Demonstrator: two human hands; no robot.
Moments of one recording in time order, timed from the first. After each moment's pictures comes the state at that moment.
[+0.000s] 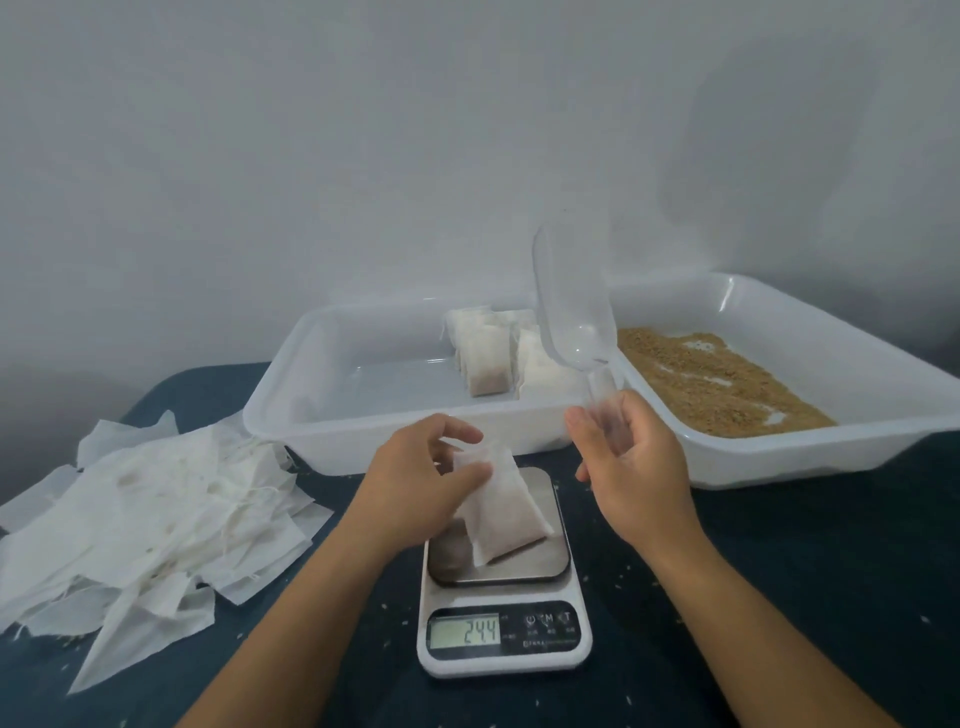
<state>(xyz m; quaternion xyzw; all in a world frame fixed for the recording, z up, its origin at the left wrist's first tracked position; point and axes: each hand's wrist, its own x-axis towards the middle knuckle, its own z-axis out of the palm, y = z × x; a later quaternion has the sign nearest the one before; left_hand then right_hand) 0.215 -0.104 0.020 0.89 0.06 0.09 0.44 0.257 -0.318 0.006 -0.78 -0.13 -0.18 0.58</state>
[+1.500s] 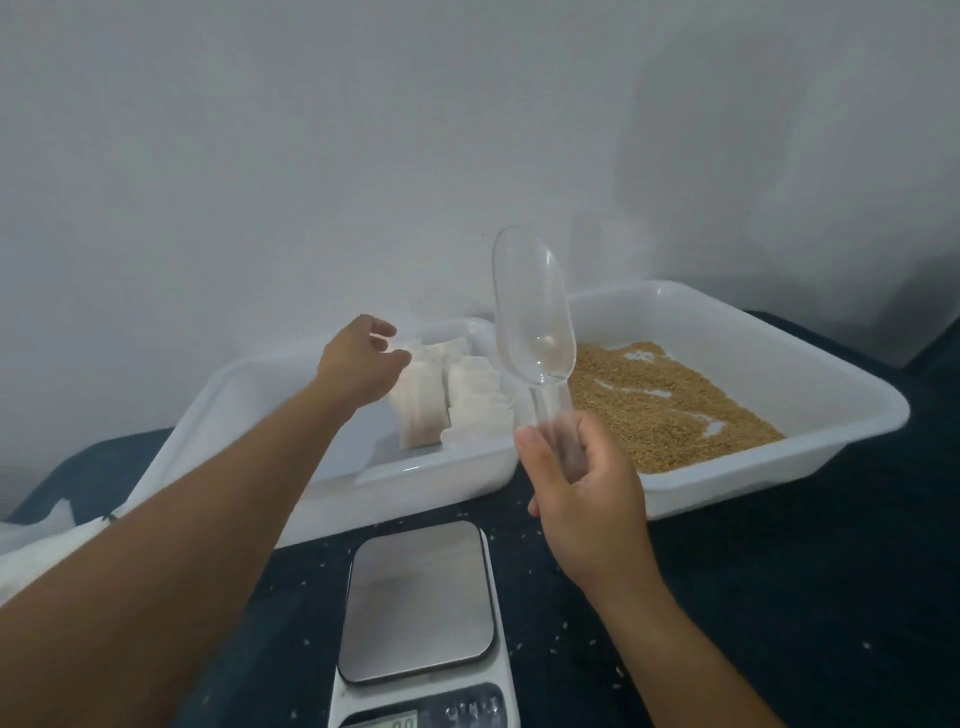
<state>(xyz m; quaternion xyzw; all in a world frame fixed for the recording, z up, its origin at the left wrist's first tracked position) 0.403 -0.098 0.081 0.90 0.11 0.15 0.40 0.265 -0.338 0.022 -0.73 -0.08 -0.18 0.65</state>
